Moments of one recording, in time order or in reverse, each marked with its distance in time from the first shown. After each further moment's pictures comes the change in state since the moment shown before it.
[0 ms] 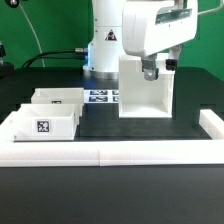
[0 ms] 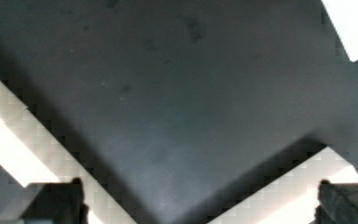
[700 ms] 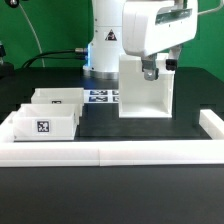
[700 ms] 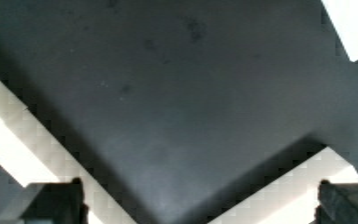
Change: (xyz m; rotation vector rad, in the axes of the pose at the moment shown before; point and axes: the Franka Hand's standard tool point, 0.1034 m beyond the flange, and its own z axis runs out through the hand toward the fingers) arm 0.000 0.000 0.000 0.000 0.000 0.000
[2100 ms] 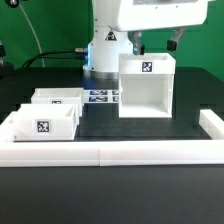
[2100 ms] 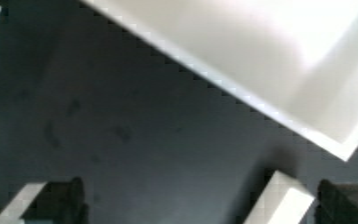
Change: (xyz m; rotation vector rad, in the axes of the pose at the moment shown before) arm -0.049 -0.072 -0.024 0.015 -0.061 0.586
